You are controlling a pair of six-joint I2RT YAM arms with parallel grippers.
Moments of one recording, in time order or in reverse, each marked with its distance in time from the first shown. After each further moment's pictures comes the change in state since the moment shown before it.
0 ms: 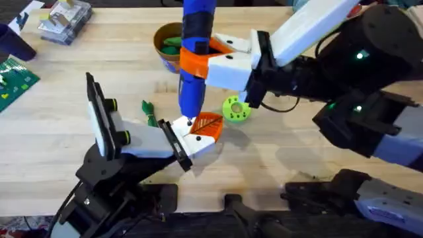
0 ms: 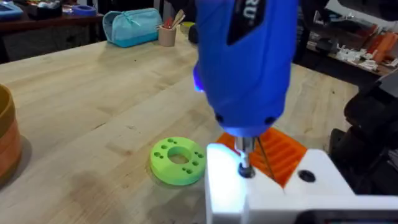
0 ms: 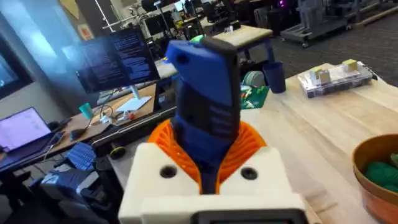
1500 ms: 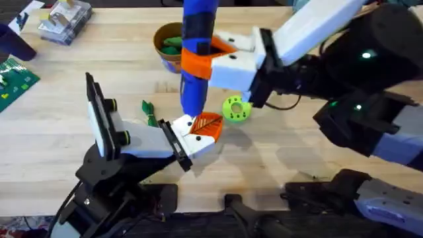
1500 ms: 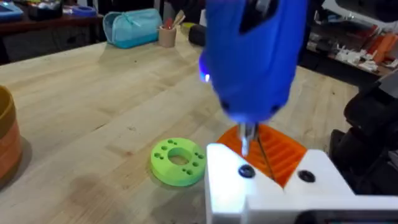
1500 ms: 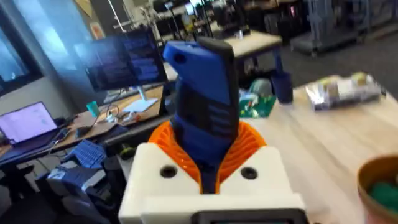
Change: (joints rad) left arm 0.000 0.000 0.000 0.001 -0.001 0.001; right arm -0.017 0.002 -0.002 0.062 -0.049 0.001
